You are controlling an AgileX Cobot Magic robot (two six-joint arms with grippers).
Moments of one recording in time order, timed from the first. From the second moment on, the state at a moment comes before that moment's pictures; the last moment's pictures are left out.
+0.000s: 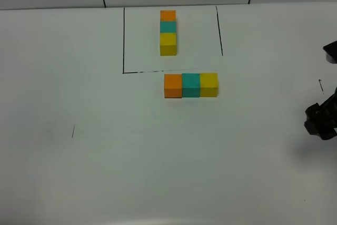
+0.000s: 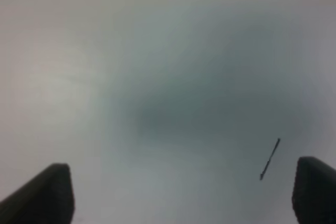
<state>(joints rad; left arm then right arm) -0.03 0.00 -0.51 -0.12 1.09 0.09 0.18 1.36 -0.85 -0.05 0.82 -0.27</state>
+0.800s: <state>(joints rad) -0.03 0.00 -0.51 -0.12 1.09 0.09 0.53 2.18 -1.86 -0.05 1.20 -0.86</state>
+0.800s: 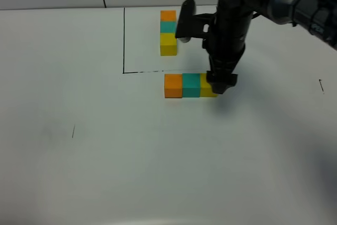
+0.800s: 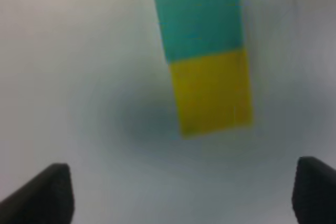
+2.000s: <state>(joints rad) -0.03 0.00 -0.51 -0.12 1.09 0.09 0.59 2.39 -2.02 0.00 1.13 -0.96</state>
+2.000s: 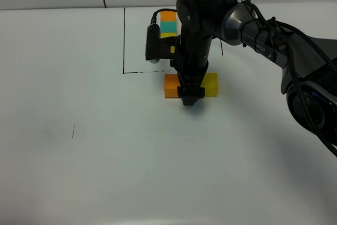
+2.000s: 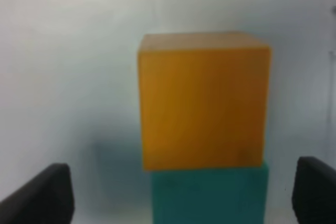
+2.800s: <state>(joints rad) -0.03 0.00 -0.51 -0.12 1.09 0.09 0.56 2.41 -2.02 0.01 1.13 -0.98</state>
